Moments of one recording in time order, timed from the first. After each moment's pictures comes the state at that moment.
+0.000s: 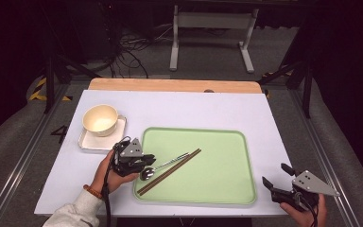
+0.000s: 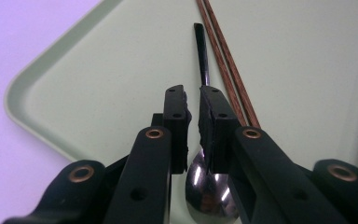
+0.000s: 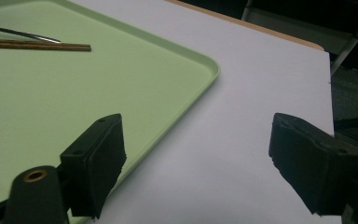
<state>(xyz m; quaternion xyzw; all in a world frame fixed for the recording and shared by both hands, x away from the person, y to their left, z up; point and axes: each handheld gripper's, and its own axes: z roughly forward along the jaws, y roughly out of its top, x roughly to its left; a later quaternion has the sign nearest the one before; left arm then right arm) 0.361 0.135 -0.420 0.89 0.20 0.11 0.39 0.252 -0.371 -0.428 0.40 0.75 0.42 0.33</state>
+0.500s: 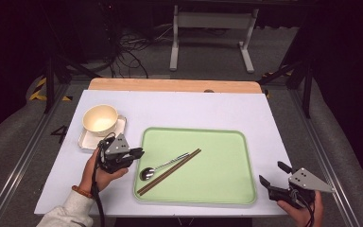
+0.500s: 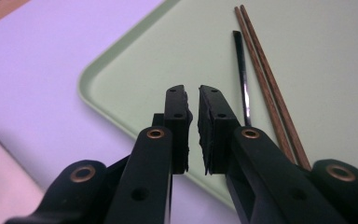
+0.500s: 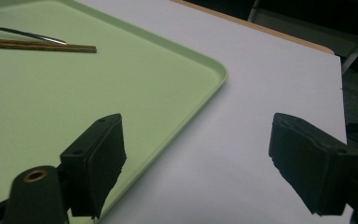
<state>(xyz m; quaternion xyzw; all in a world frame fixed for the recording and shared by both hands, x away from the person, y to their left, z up) 0.360 0.165 -0.407 0.87 0.24 0.15 0.40 0.259 -0.366 -0.428 0.39 0.75 0.42 0.33</state>
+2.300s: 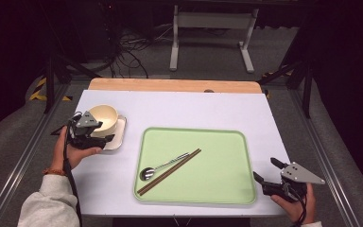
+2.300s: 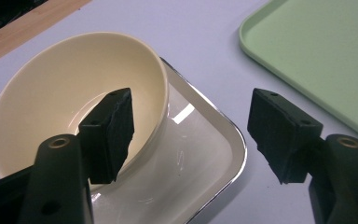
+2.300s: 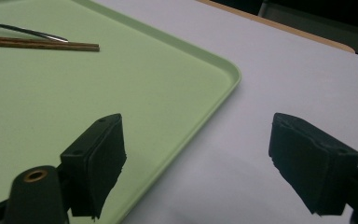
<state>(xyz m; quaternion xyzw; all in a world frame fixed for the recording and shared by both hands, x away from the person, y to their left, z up) 0.422 0.249 -0.400 0.85 0.34 0.20 0.34 0.277 -0.356 -0.433 0.38 0.76 0.42 0.31</state>
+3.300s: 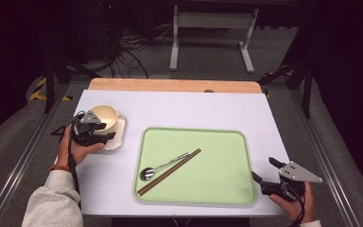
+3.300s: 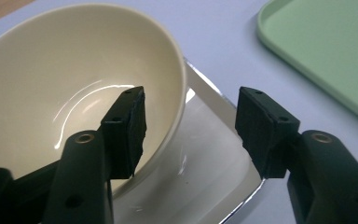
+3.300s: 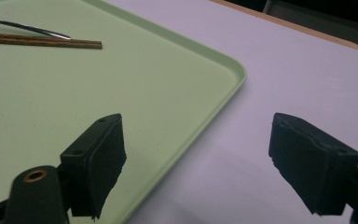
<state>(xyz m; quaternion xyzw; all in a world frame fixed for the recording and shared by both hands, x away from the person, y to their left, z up) 0.439 0.253 -0.416 0.85 0.36 0.18 0.35 0.280 -0.354 -0.434 0.38 0.77 0.42 0.30</state>
